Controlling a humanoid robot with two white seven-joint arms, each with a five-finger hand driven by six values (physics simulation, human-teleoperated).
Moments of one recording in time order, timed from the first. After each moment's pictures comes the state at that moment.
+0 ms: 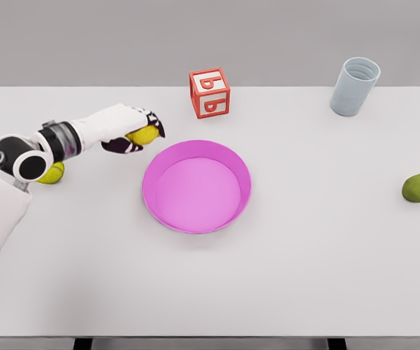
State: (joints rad) left arm -0.57 0.40 -0.35 -1.33 -0.67 -0.40 -0.61; right arm 0.05 0.00 -0.30 0.08 0.25 -0.01 0.09
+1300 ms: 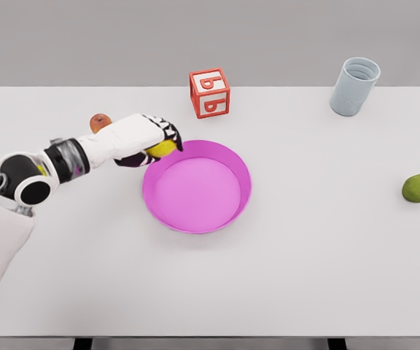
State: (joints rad) left arm -0.44 0.40 -0.32 -1.58 -0.67 -0.41 -0.61; right arm 0.05 0.00 -0.30 0.08 0.25 -0.01 0.09
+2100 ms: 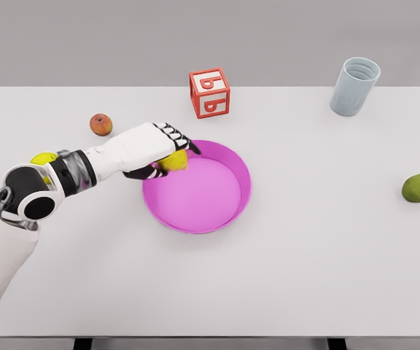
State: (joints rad) left arm -0.38 0.40 -0.33 -1.68 -0.67 -0.41 -0.61; right arm 0.05 0.00 -0.30 0.08 0.25 -0.01 0.09
